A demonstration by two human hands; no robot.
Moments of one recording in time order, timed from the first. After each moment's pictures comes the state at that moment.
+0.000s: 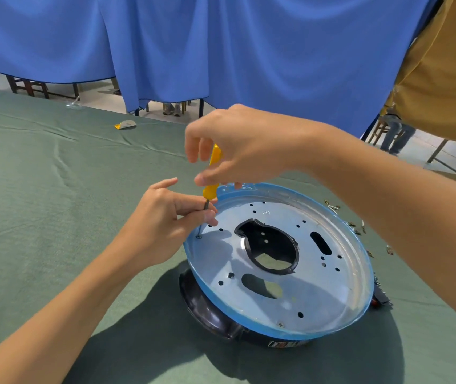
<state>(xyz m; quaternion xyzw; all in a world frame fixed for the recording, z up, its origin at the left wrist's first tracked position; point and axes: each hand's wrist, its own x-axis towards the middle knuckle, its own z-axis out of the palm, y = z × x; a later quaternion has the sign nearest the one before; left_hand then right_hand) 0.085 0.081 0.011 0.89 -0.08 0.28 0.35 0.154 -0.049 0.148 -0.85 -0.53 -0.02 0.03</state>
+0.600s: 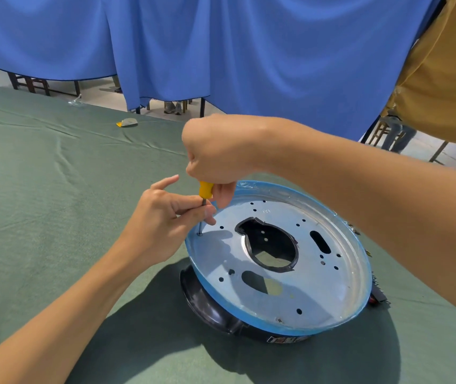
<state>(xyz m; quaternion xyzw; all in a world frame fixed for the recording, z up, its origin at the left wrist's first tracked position) 0.085 0.081 0.003 0.87 -0.08 0.33 0.36 0.138 -0.026 0.148 -0.86 -0.50 -0.03 -0.06</state>
